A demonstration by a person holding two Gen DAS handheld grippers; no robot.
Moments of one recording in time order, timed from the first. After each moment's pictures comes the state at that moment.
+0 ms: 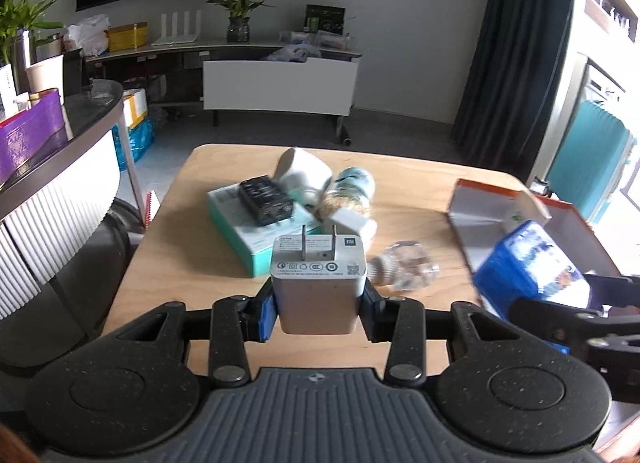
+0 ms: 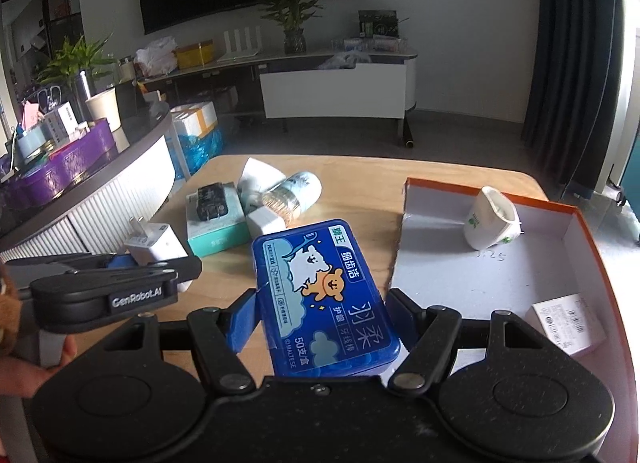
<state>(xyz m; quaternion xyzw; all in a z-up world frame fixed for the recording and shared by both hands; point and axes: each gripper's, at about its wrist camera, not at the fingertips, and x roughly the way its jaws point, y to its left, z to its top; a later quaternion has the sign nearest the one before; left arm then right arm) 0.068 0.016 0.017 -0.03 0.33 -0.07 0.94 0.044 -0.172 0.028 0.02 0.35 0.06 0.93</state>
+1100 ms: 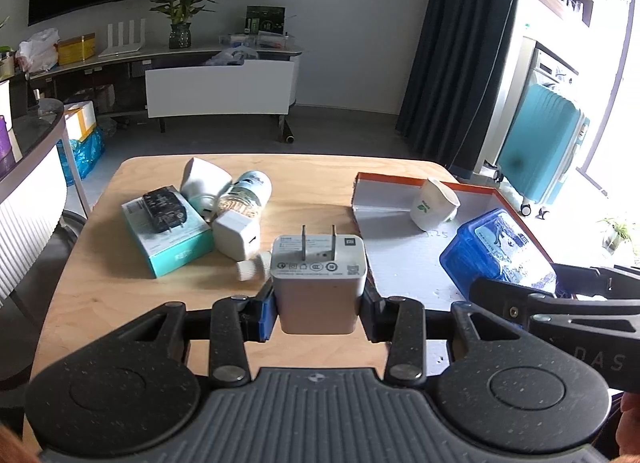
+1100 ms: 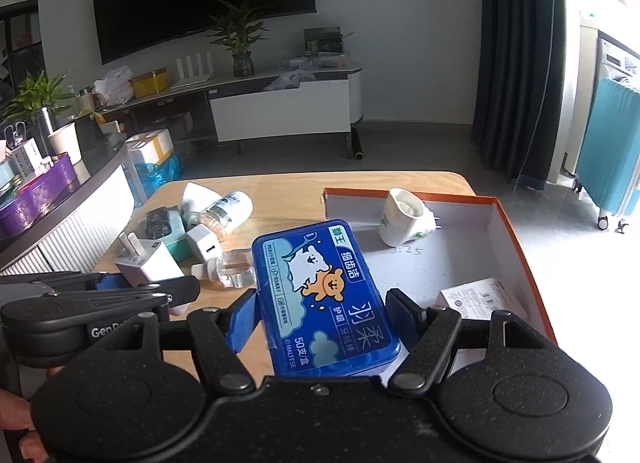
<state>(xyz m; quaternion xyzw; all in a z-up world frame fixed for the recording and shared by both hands) 0.046 -0.043 0.031 -0.02 0.33 -0.14 0.93 0.009 -0.221 0.043 0.04 0.33 -0.01 0.94</state>
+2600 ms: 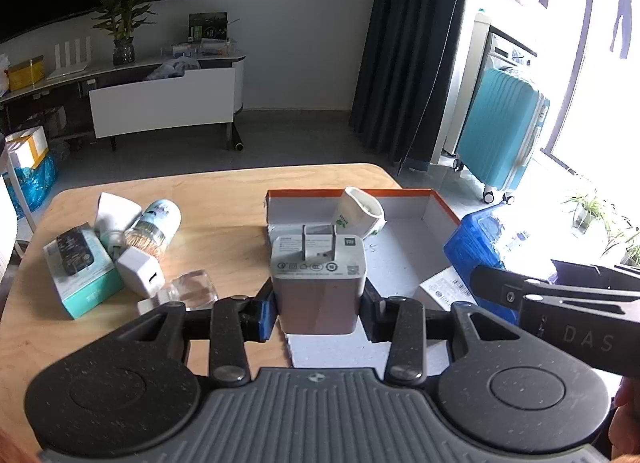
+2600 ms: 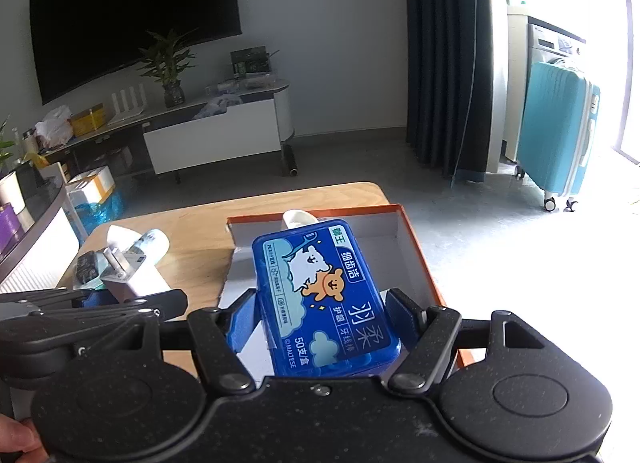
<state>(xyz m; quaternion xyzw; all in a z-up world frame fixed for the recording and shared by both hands) 0.062 -0.114 0.038 0.01 0.33 -0.19 0.93 -0.001 -0.287 0.052 0.08 0.31 -0.10 0.94</state>
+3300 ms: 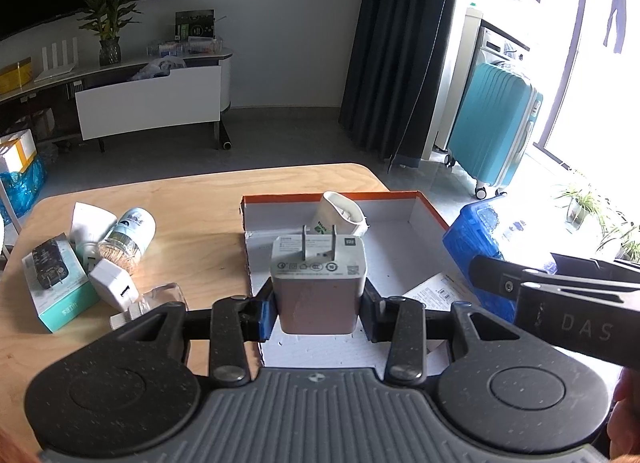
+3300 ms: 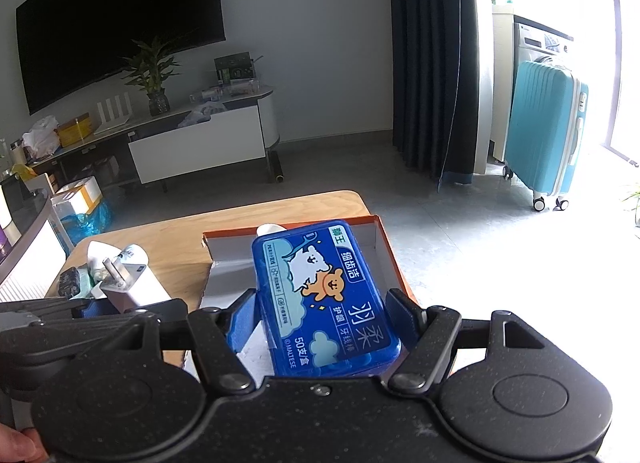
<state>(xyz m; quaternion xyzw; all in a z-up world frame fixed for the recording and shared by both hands) 0.072 -0.136 0.038 0.01 0.33 -0.20 0.92 0.007 -0.300 0.053 0.08 0.30 -0.12 0.94</state>
